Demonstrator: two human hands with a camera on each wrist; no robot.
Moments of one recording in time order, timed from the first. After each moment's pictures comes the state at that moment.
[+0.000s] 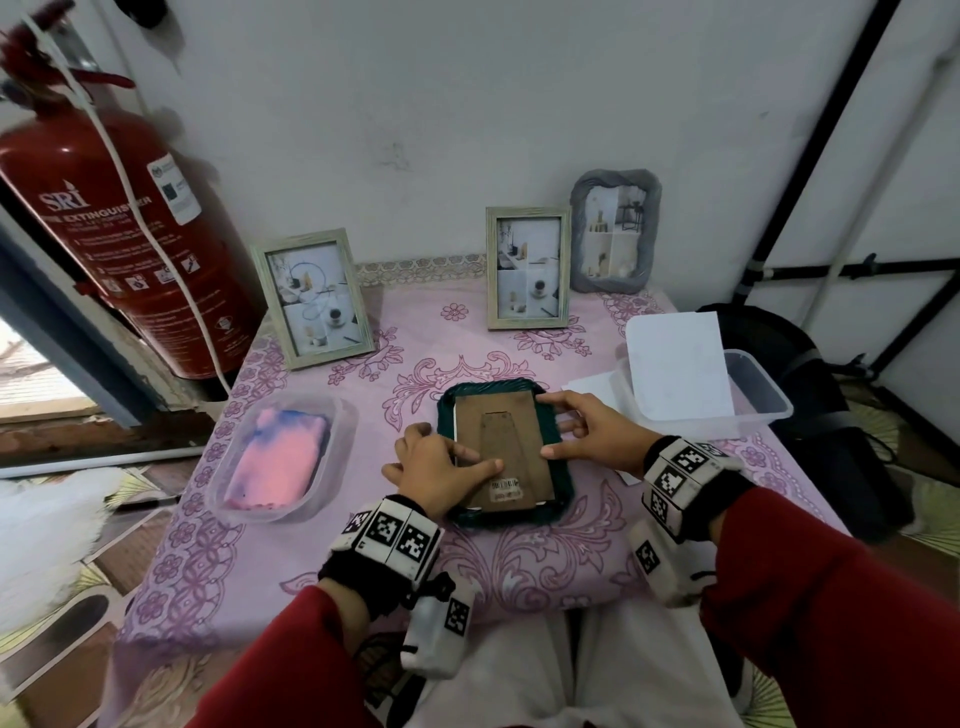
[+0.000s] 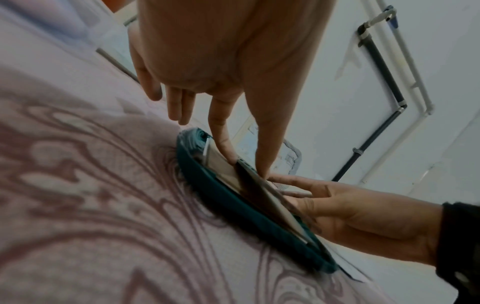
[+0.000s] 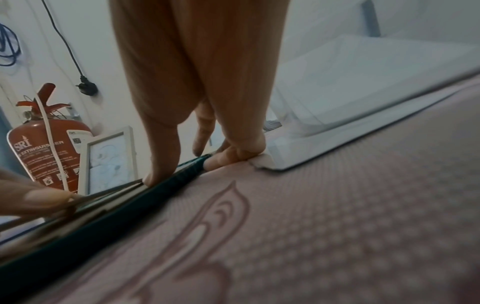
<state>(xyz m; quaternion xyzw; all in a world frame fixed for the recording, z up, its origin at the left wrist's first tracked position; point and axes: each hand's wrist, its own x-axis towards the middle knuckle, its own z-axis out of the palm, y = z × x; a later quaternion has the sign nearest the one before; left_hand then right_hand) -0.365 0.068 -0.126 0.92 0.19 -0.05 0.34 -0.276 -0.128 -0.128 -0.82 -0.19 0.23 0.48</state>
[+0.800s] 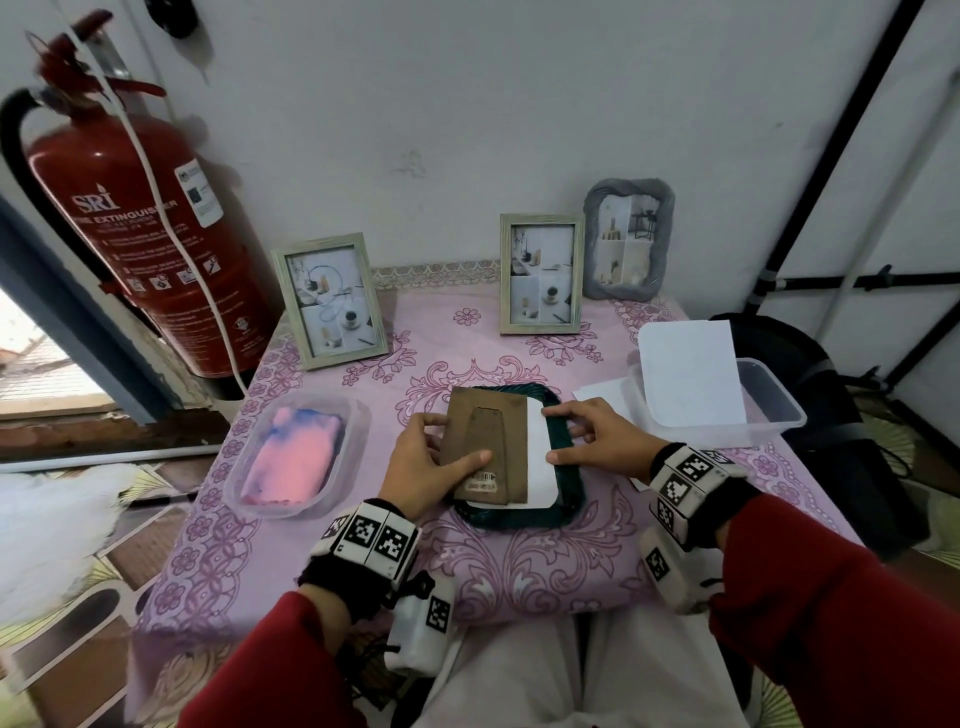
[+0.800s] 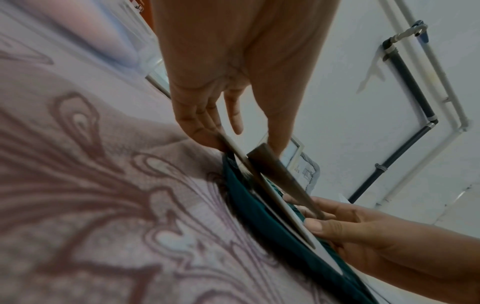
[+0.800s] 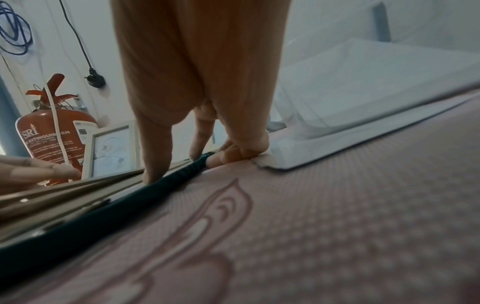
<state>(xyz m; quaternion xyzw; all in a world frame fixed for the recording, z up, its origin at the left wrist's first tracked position) -0.370 0.098 -0.137 0.82 0.15 0.05 0.54 -0.272 -0.127 -0.135 -0.86 -0.19 0.22 0.41</state>
